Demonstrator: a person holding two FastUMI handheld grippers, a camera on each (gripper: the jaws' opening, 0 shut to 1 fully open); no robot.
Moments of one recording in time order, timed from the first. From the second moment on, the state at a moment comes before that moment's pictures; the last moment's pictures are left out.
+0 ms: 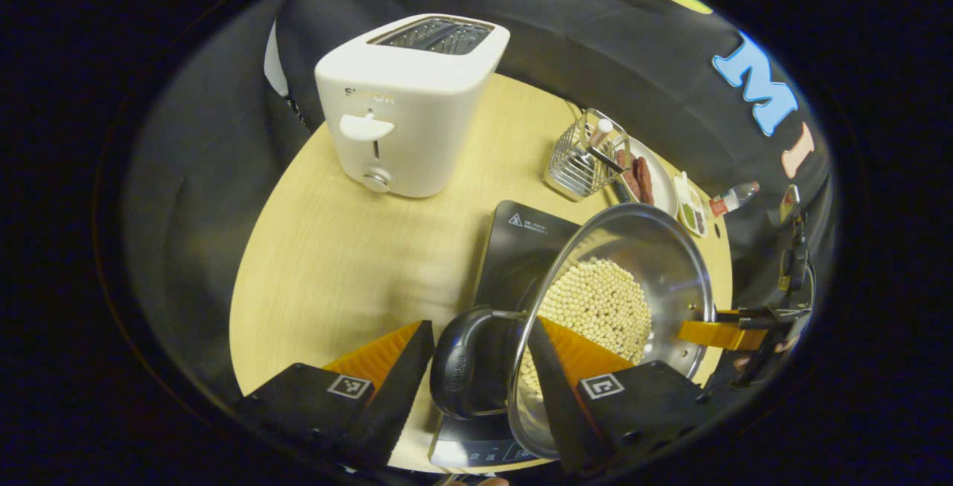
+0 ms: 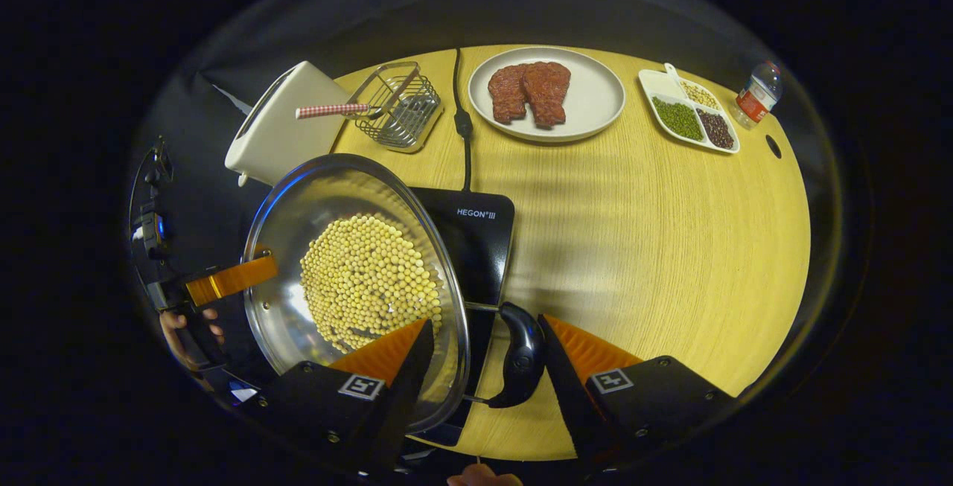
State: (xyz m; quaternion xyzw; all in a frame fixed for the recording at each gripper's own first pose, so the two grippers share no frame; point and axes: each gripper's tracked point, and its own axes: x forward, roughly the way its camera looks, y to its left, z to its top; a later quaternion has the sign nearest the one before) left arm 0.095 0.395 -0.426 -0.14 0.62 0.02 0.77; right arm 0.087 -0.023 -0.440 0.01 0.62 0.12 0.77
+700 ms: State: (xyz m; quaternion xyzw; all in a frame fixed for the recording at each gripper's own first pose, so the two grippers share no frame) left arm 0.123 0.373 -0.285 -0.09 0.44 0.05 0.89; right arm 0.106 -0.049 -0.315 0.02 0.43 0.15 0.89
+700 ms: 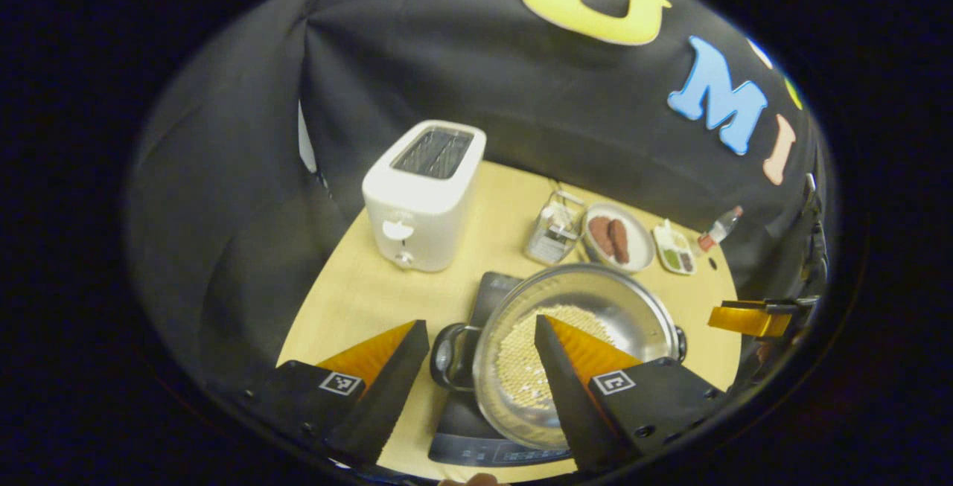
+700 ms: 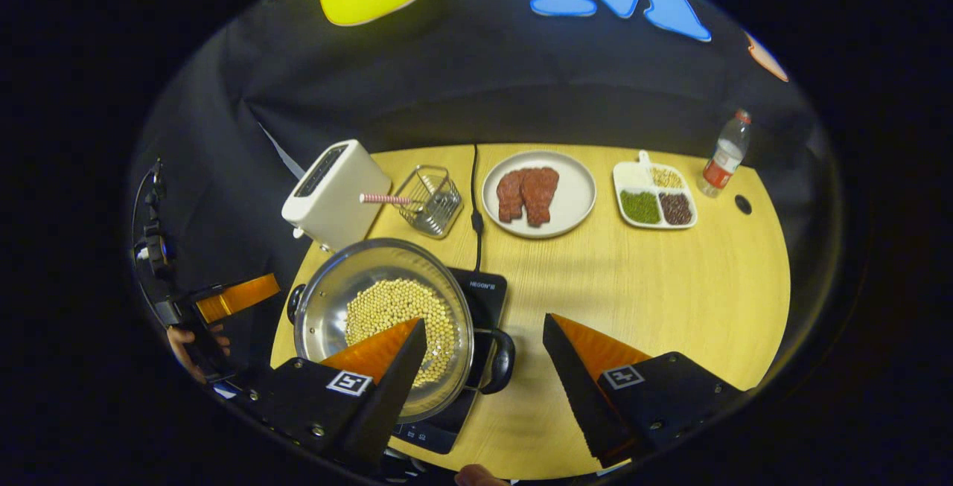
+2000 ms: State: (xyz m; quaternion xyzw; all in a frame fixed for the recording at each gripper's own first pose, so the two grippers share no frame) left arm 0.073 -0.077 0.031 -0.02 0.01 -0.02 1.00; right arm -0.004 -0.380 -0.010 -0.01 0.00 0.06 1.00
